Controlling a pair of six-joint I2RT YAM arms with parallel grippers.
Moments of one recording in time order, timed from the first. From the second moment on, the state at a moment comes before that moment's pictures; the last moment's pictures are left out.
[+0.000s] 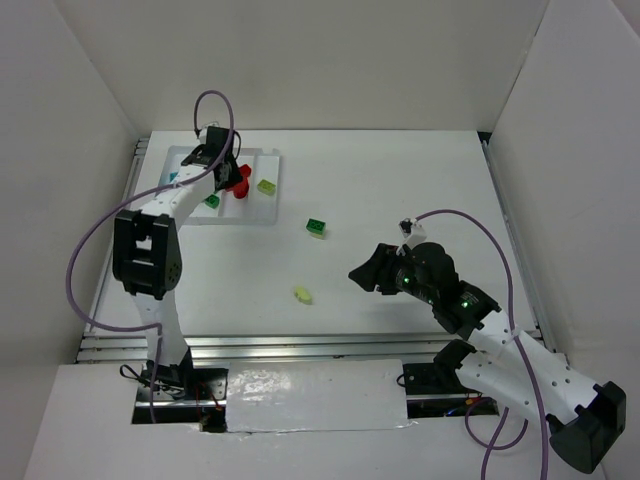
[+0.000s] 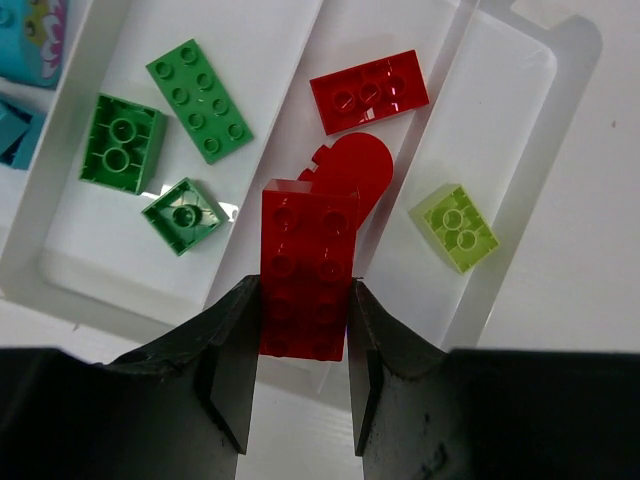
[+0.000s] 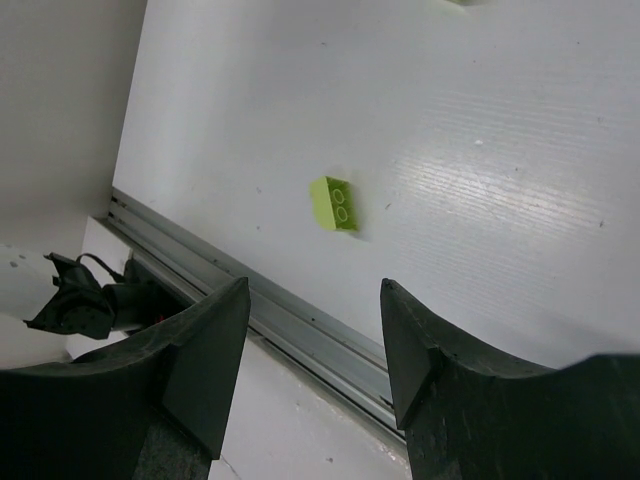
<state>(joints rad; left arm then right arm) -0.17 1.92 1.58 -0.45 -0.31 -0.51 0.65 0.71 0.56 -0.28 -0.10 0.74</state>
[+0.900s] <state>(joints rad) -0.15 1.91 1.46 -0.46 -0.22 -0.54 0.65 1.14 0.74 -0.27 -0.06 0.64</state>
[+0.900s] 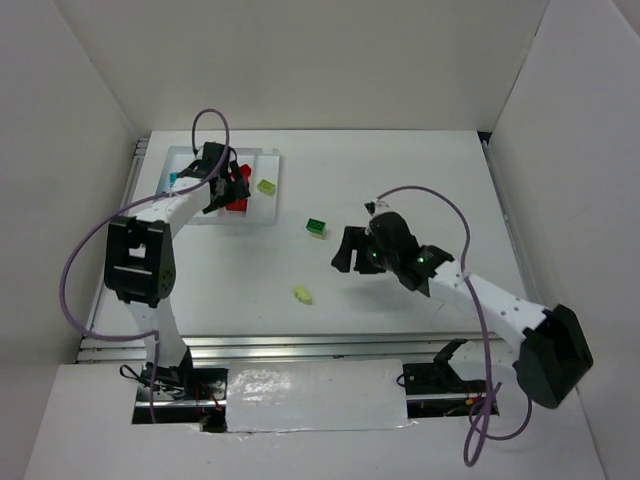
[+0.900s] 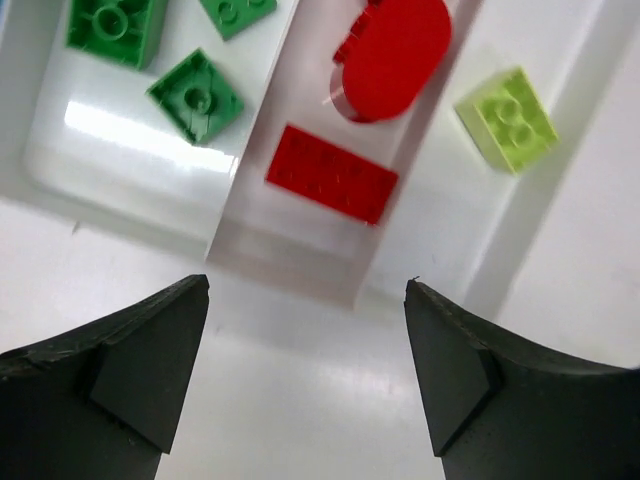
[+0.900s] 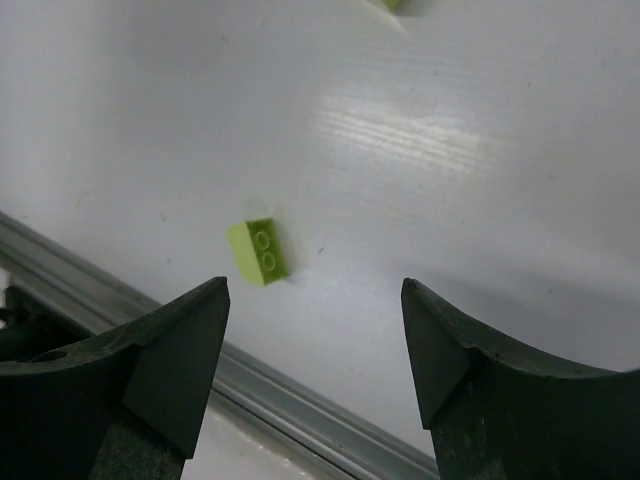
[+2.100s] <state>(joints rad) -0.28 0.85 0.84 -0.50 0.22 -0.48 0.65 2.16 1.68 -0.52 0.03 -0.12</state>
